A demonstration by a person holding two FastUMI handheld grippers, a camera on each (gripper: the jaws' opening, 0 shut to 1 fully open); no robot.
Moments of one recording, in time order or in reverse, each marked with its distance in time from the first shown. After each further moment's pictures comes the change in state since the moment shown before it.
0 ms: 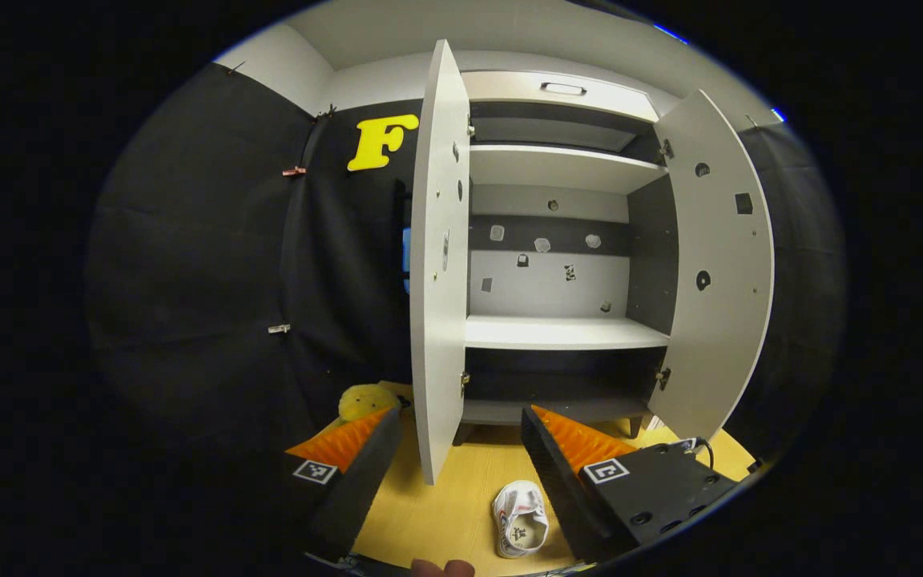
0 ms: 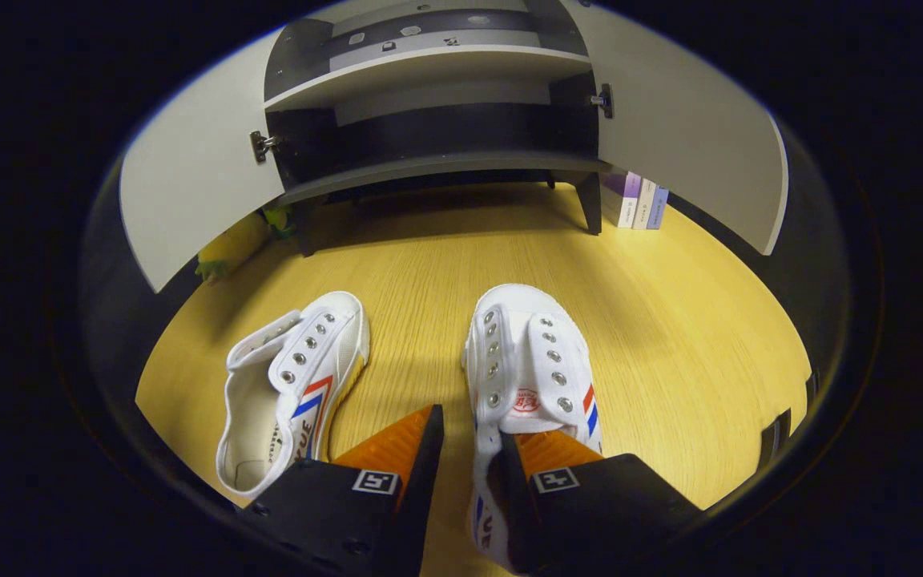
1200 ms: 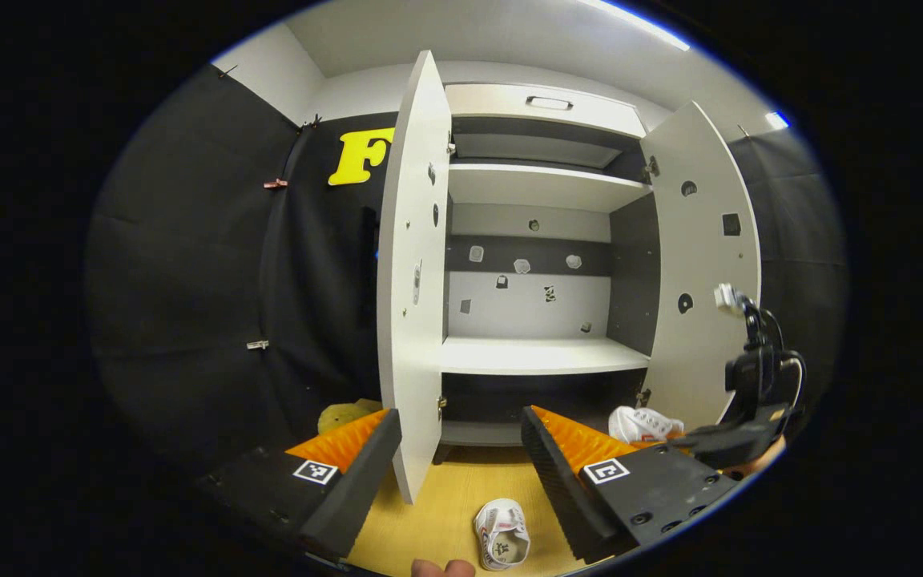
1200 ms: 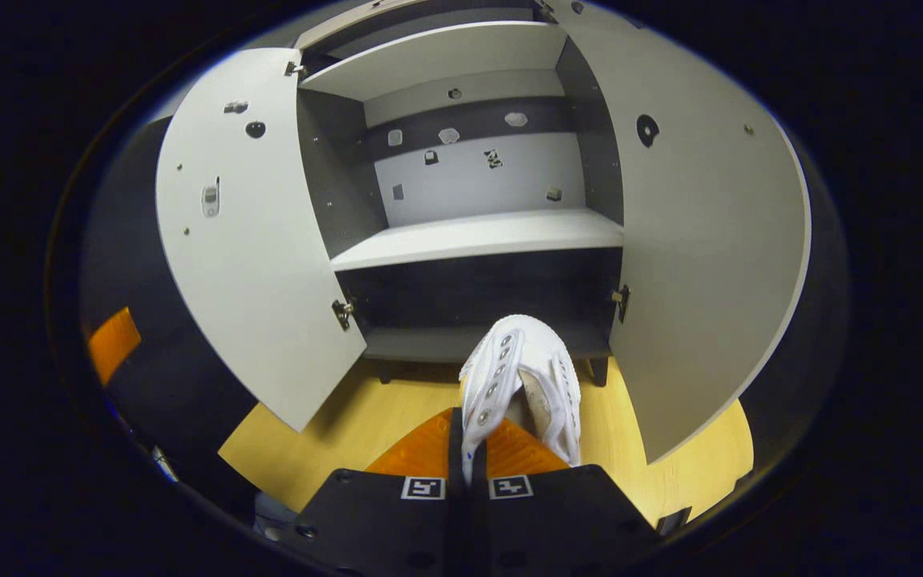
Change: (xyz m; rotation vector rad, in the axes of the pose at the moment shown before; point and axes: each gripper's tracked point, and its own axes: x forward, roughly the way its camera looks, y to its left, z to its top) left arm 0.009 -0.031 0.043 -0.006 -0.081 -0.087; right arm -0.140 0.025 0.253 0.003 -0.198 0.222
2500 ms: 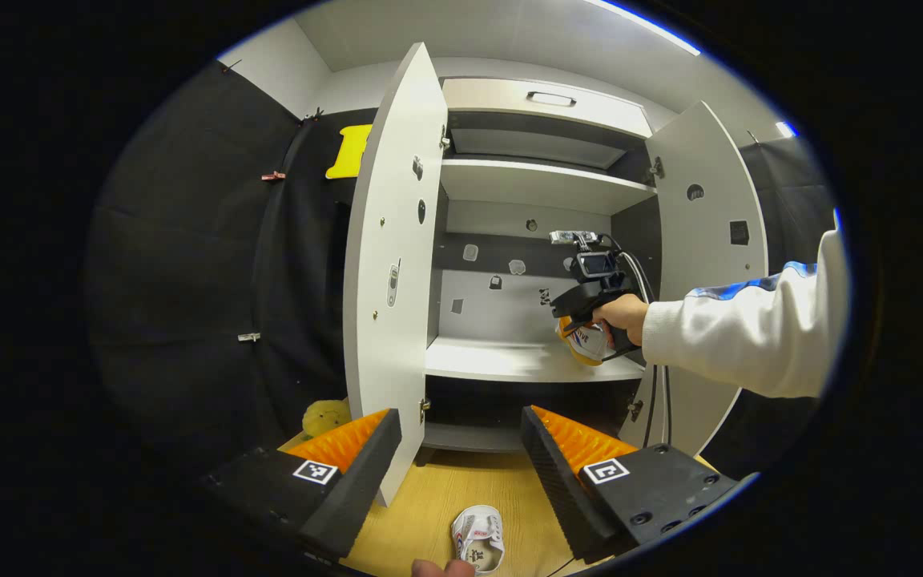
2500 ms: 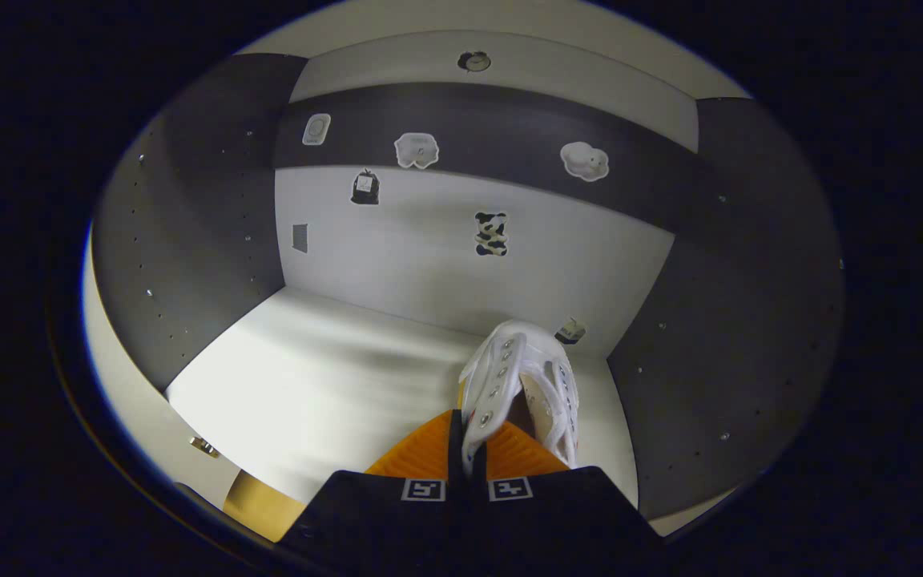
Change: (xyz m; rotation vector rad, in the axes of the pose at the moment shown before) left arm 0.025 -0.021 0.001 -0.042 0.014 0.022; right arm 0.287 -0.048 0.229 -0.313 0.072 -0.182
